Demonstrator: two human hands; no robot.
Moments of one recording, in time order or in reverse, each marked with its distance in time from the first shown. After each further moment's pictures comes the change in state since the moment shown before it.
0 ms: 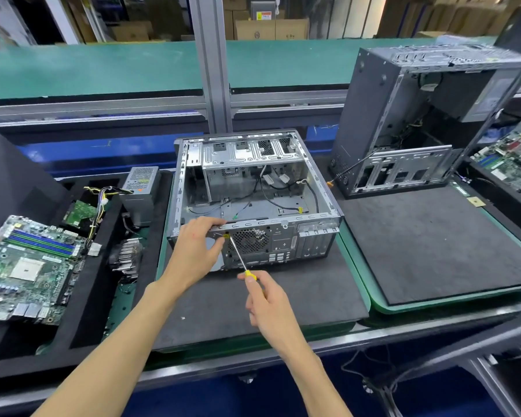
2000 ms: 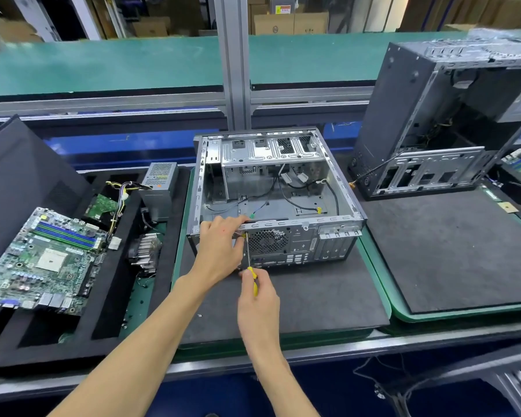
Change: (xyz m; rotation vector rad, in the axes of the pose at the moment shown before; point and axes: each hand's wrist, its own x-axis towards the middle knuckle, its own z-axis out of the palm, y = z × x) left_hand 0.008 0.000 0.011 0.169 0.012 0.031; right_hand 0.005 -0.014 0.064 -0.019 0.283 0.040
